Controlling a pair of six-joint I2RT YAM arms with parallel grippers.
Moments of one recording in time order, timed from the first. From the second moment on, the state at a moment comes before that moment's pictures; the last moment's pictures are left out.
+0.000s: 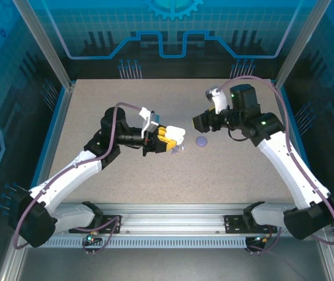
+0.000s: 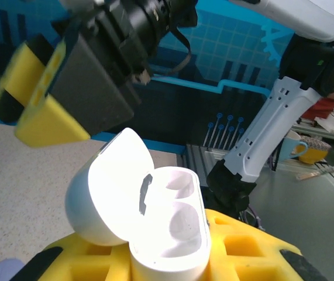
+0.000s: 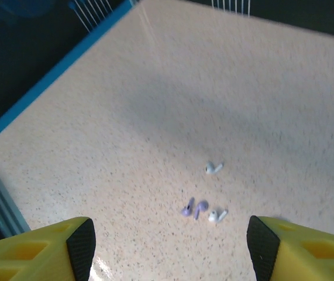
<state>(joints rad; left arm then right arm) -0.51 1.17 0.90 0.16 1.02 -0.11 0.40 1.26 1.36 -0.77 -0.37 0.05</state>
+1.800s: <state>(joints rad) -0.45 0.97 0.65 0.26 0.89 -0.25 0.56 2.03 1.45 -0.80 -0.11 0.16</state>
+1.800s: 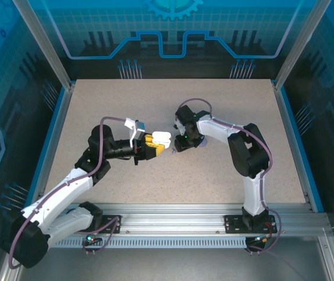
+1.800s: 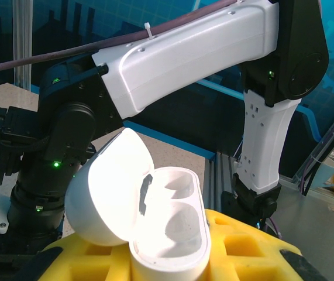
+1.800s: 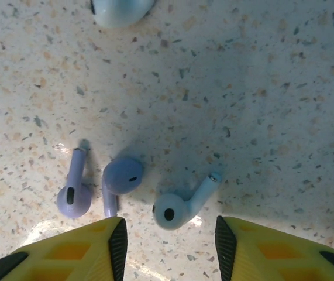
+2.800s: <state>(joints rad) -0.45 0.97 0.65 0.26 0.88 -0.25 0.57 2.08 1.55 -0.91 0.09 0.13</state>
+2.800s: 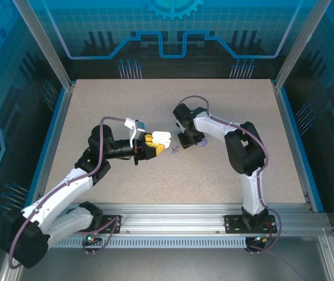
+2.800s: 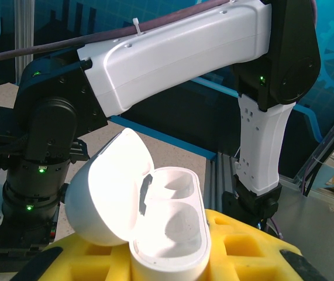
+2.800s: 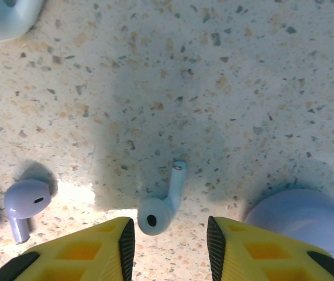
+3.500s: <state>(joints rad) -0.45 0.97 0.65 0.26 0.88 -0.25 0.53 2.10 1.66 -0.93 0.11 0.17</state>
